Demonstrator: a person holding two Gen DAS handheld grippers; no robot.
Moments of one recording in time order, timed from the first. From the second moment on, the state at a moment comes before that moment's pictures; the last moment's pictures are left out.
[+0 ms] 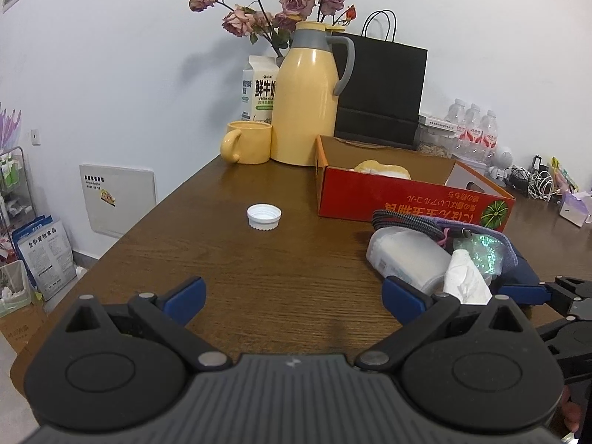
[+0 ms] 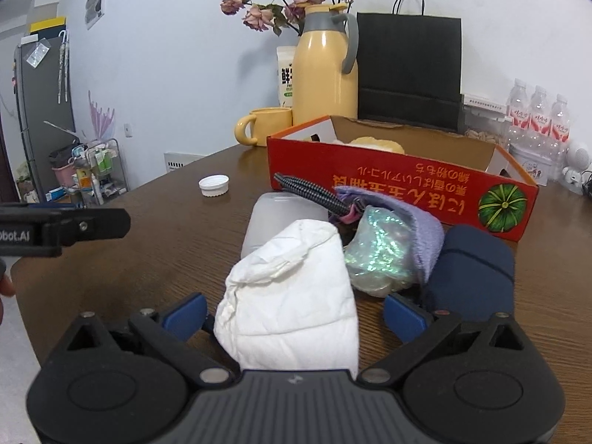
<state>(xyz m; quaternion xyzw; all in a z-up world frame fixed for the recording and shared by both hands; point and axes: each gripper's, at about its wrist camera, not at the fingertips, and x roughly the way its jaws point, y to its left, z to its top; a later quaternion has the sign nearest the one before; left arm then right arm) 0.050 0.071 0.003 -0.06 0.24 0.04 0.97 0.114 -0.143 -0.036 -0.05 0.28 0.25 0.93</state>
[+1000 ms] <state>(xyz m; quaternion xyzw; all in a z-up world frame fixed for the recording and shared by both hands) 0.051 0.060 0.004 -0.05 0.25 0.04 0.97 0.095 -0.168 -0.016 -0.01 0.24 0.25 0.94</state>
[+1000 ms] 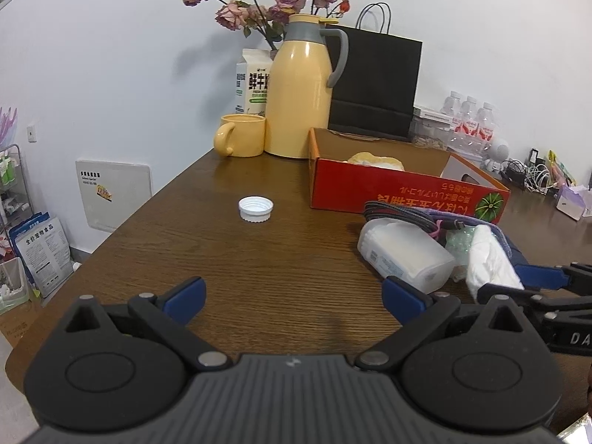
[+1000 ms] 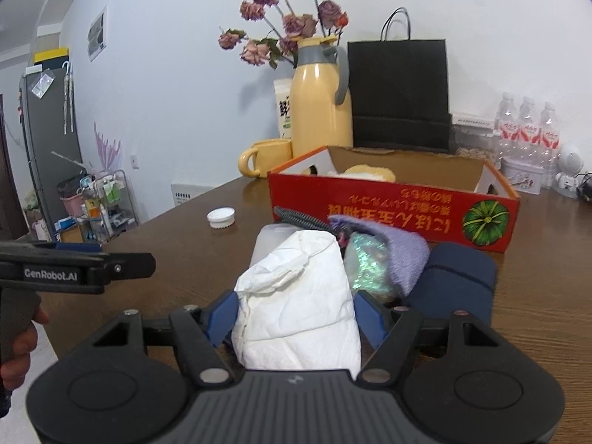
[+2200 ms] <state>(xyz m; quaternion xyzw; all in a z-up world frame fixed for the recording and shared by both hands) 0.096 -0.042 -0.036 0.00 0.32 -0.05 0.95 0.096 -0.263 -0.022 0.03 0.22 0.17 0.96</state>
